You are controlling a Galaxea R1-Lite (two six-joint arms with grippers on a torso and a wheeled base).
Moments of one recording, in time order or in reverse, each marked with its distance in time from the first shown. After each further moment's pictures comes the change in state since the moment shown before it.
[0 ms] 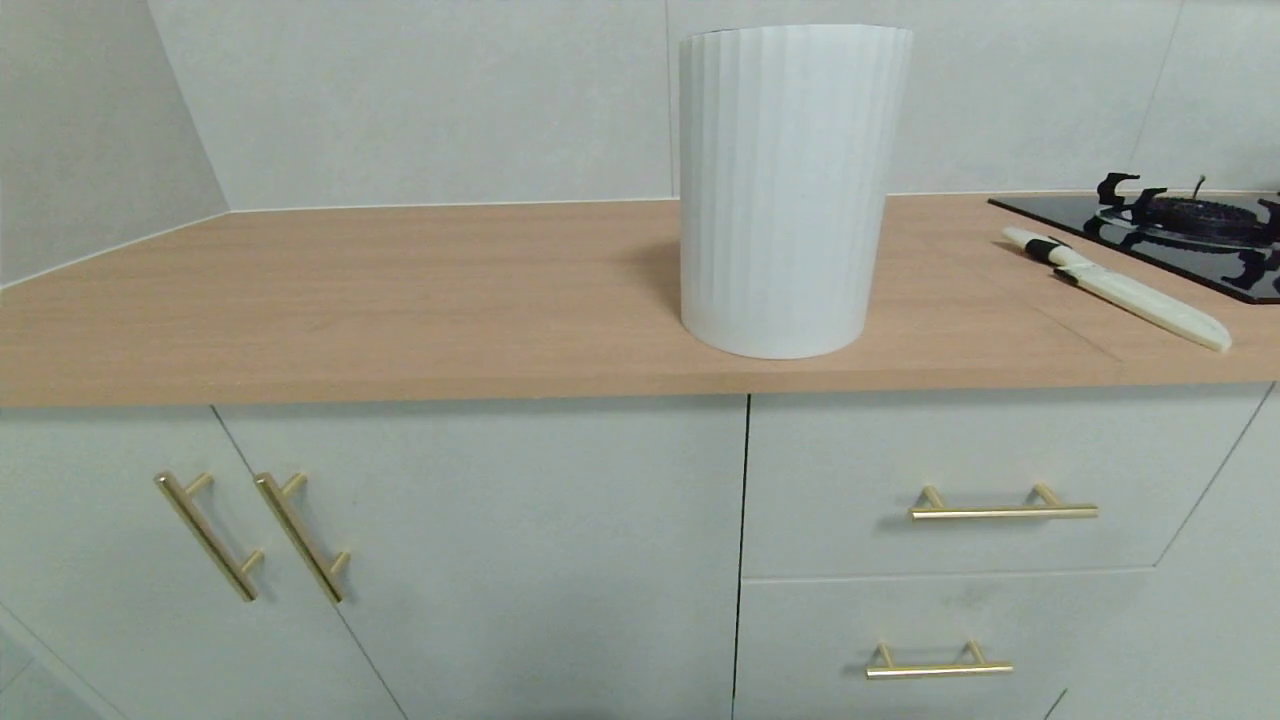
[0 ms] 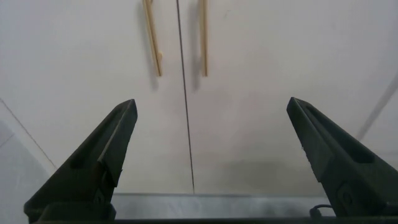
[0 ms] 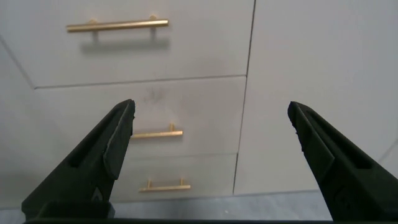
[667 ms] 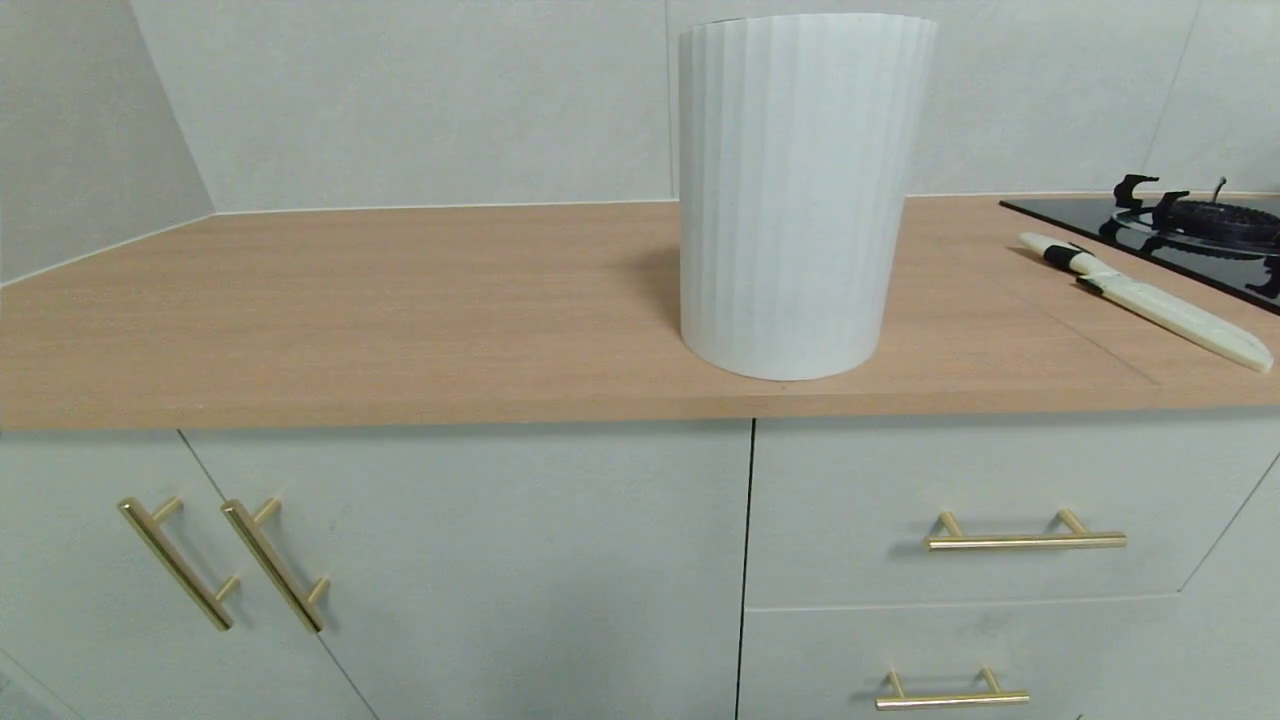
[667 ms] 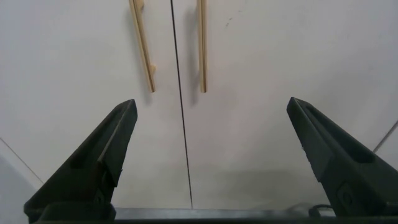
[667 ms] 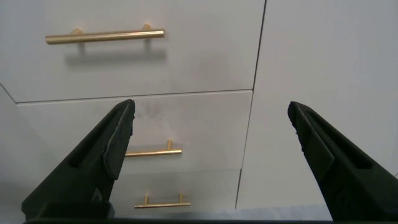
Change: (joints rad) left arm 0.000 0.000 0.000 0.000 -0.001 -0.009; right arm 0.000 0.000 0.000 0.000 0.000 0.000
